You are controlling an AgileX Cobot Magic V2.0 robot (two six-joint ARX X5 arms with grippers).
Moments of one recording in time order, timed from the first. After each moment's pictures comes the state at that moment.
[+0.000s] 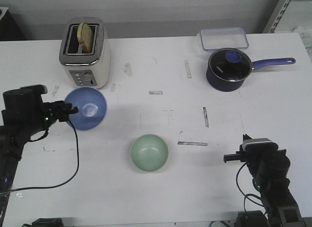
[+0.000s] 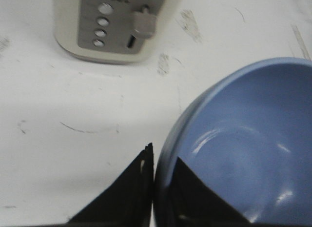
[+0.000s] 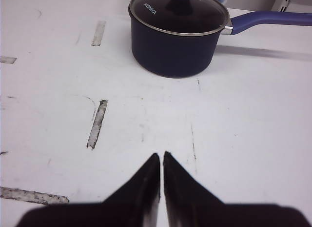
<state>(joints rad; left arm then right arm) -0.04 1.21 1.33 -0.70 0.25 -0.17 0.03 0.52 0.57 -0.48 0.04 -0.05</state>
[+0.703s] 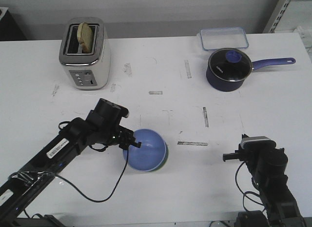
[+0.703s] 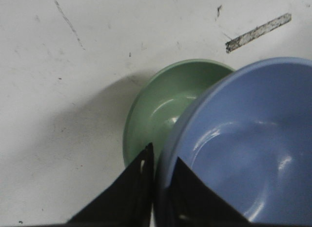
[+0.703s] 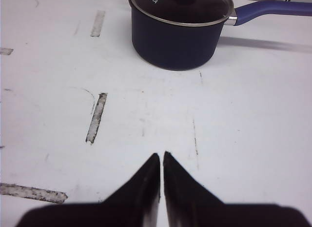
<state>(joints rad) -0.61 1.48 1.33 -0.76 0.26 -0.16 0.03 0.55 0.57 -0.48 0.04 -0.05</state>
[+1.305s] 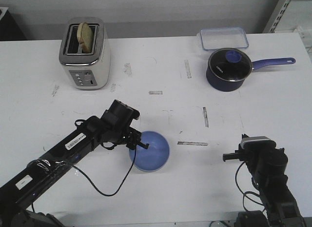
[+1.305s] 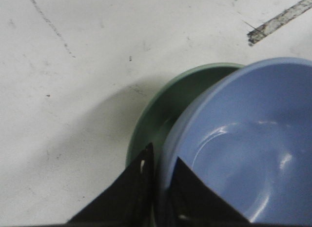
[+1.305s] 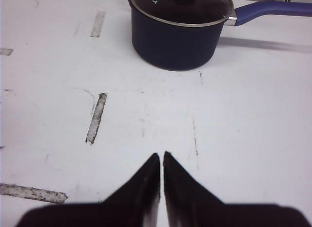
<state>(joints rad) -0.65 1.58 1.33 -0.69 0.20 -0.12 0.03 0.55 0.57 -0.48 0.04 -0.05</state>
